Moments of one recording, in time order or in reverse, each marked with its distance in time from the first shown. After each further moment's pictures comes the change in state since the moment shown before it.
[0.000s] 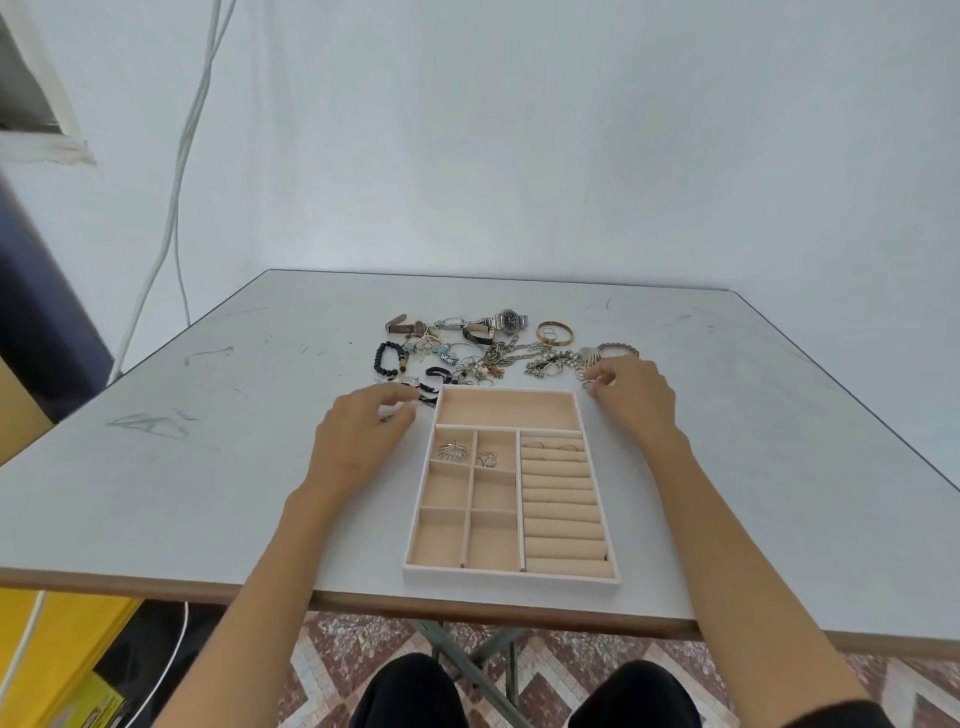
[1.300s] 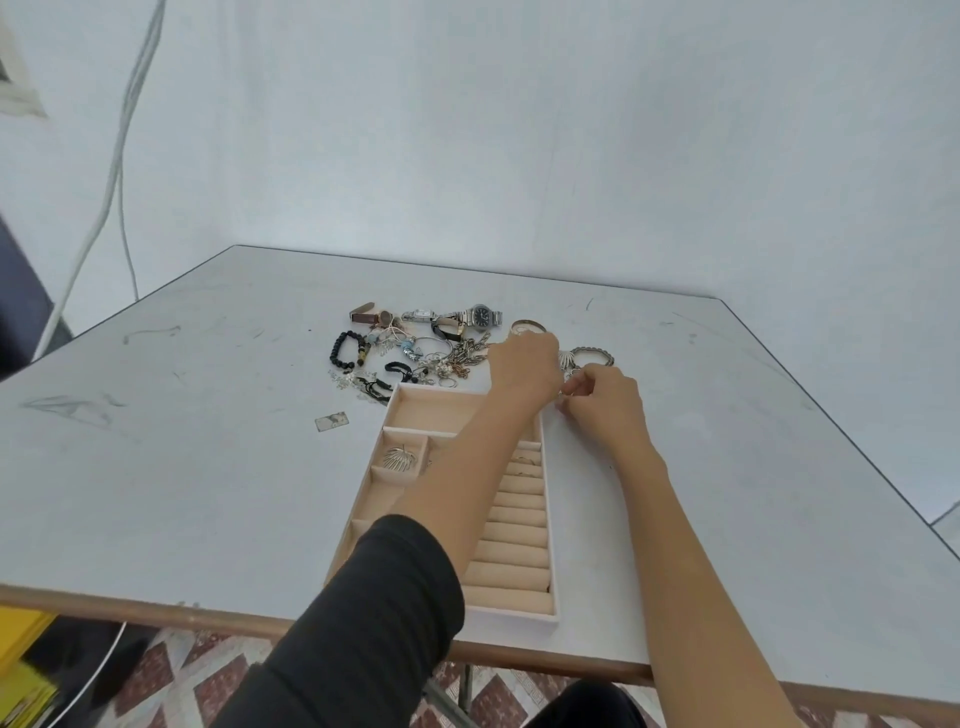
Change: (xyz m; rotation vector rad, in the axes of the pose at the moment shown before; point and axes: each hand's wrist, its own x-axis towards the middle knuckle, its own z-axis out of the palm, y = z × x) left_hand 0.096 0.151 0.150 0.442 -0.140 0.159; right_hand 0.009 0.017 0.003 0.220 -0.029 -0.022
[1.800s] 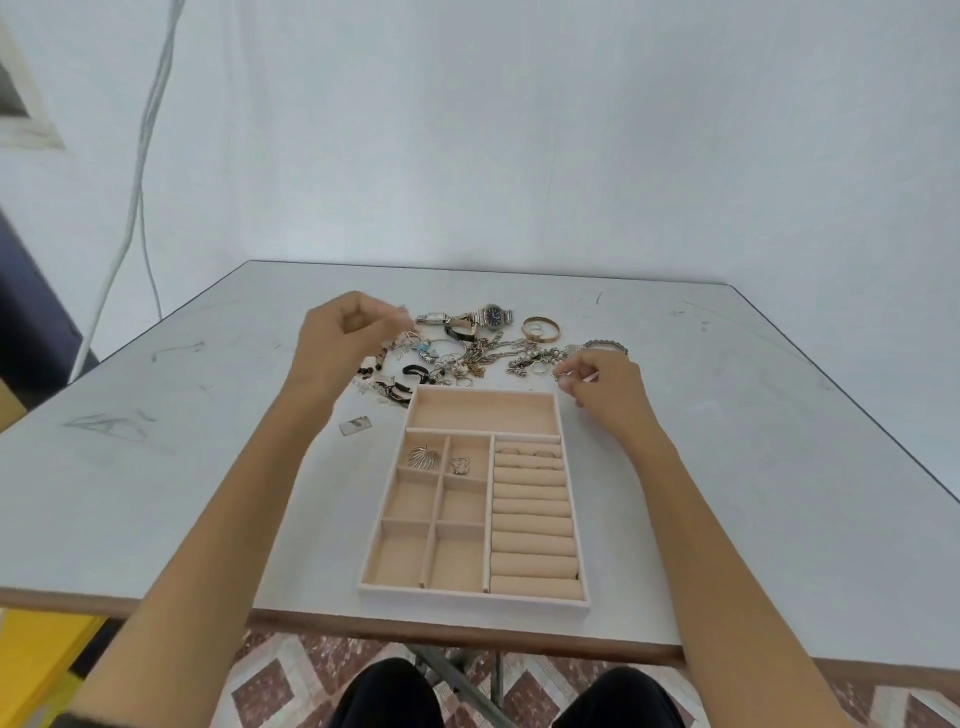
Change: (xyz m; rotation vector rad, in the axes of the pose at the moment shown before) left_hand -0.091 -0.146 -0.108 -1.056 0.234 -0.155; right_hand -0.002 -0.013 0.004 0.135 -0.031 -0.099
